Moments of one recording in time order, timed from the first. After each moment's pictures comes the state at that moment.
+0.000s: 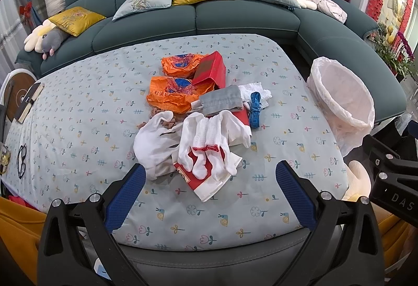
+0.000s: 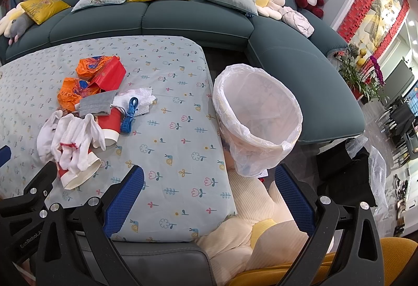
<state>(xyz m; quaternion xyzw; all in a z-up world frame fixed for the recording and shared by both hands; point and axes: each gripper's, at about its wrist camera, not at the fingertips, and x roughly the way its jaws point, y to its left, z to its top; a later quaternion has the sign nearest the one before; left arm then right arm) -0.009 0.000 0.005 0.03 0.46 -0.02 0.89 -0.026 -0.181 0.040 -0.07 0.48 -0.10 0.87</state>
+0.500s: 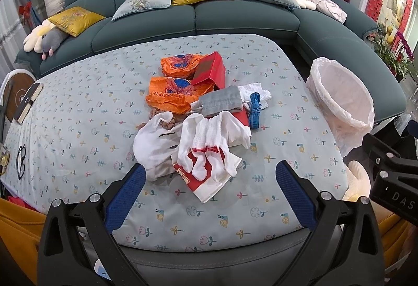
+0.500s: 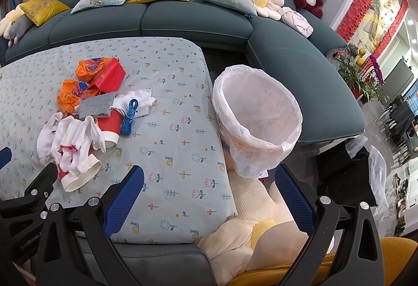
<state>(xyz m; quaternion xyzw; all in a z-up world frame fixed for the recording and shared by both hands) -0.006 0.001 0.007 0.03 0.46 -0.03 0.88 -0.026 -0.180 0.043 -0.07 0.48 -0.11 0.87</state>
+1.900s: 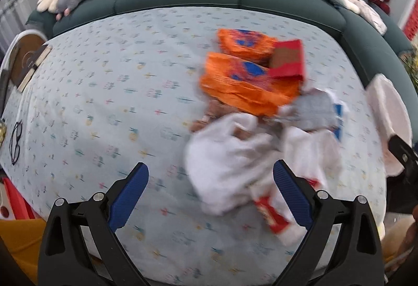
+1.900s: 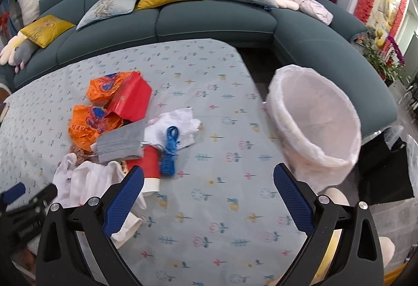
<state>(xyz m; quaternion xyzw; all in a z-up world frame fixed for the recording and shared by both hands) 0.076 0.112 -0.059 -0.04 0.53 0.05 0.85 0.057 -0.133 -0.015 0.01 0.47 -0.06 0.88</state>
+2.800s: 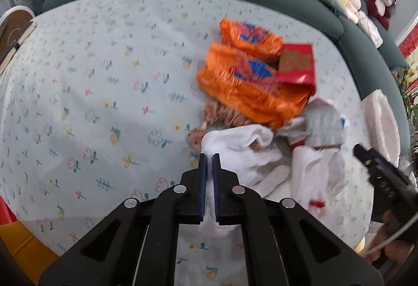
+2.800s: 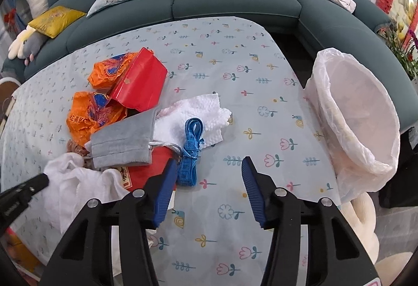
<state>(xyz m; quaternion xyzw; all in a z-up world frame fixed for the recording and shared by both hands) 0.095 0.127 -0.077 -0.10 0.54 0.01 0.84 0.096 -0.124 -0.066 0.03 0.51 -0.01 0.86</state>
